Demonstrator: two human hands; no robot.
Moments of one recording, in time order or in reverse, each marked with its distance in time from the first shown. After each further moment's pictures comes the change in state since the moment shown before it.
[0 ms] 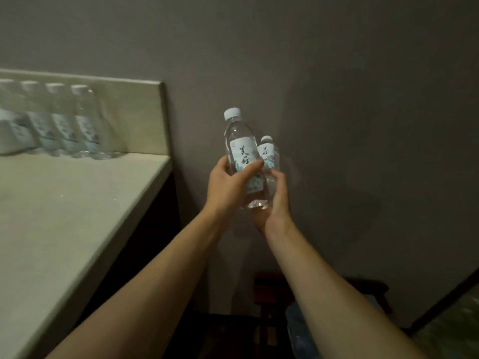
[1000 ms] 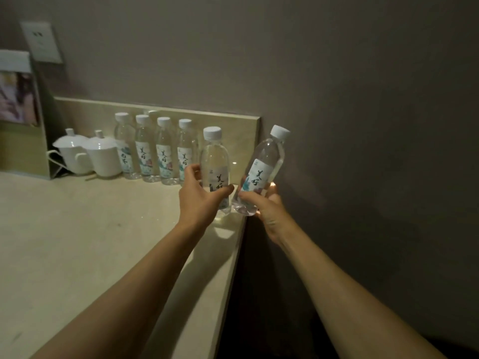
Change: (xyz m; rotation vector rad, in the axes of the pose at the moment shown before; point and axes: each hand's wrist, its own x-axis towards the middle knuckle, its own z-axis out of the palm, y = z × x) left_hand 0.077 0.071 -0.245 0.507 0.343 0.249; right_hand 0.063 0.138 0.151 -0.667 -0.200 -0.123
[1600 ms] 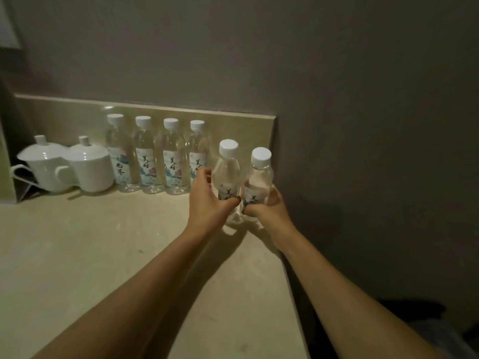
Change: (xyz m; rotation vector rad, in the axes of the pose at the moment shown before) left_hand 0.060 -0.047 -0.046 0.041 -0.256 0.113; right_hand 0.013 0.020 0.077 -0.249 0.206 -0.074
